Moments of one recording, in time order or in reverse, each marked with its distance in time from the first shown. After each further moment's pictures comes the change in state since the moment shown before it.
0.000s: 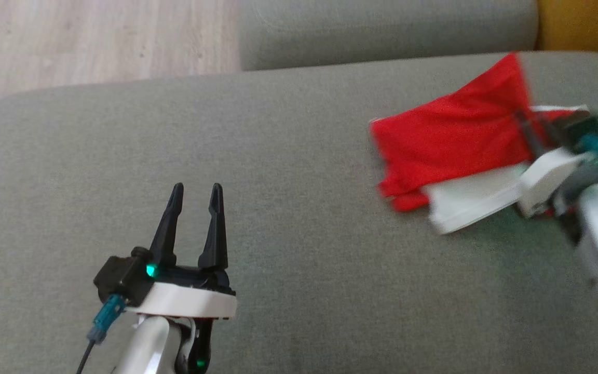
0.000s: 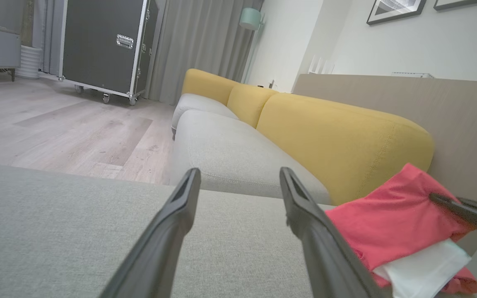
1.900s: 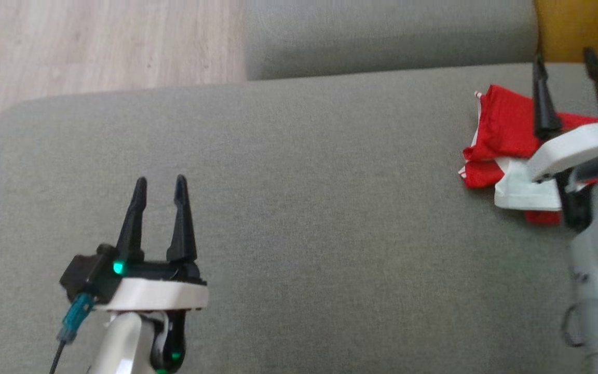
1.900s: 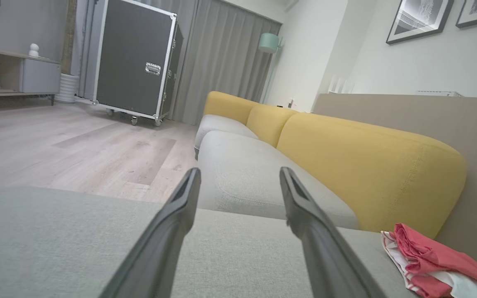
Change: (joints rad) left arm -0.019 -0.002 0.112 0.011 0.035 -0.030 -0.001; right arm 0.076 0.094 -0.298 -0.311 -0.026 0.000 0.038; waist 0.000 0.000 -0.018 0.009
